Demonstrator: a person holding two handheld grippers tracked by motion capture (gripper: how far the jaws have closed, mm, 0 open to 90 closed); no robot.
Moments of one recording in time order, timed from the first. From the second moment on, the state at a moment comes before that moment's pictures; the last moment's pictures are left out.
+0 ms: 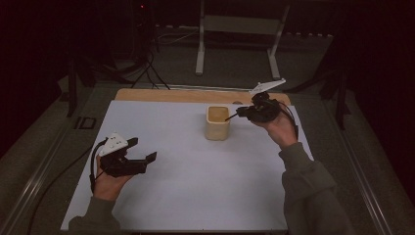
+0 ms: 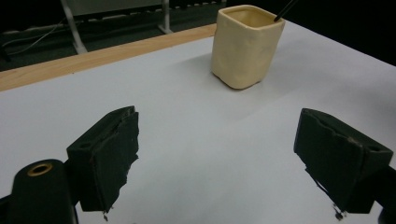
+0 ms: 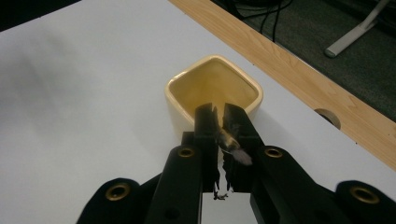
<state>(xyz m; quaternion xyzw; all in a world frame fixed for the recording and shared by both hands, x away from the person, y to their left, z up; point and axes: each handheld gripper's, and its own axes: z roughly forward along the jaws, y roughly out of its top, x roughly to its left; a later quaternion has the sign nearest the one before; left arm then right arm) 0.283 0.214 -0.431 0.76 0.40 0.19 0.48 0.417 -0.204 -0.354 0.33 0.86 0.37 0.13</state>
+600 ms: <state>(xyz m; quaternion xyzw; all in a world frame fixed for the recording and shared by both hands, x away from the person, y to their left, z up) 0.283 0.215 -0.431 0.76 0.40 0.19 0.48 0.421 -0.199 -0.359 0.33 0.86 0.37 0.13</state>
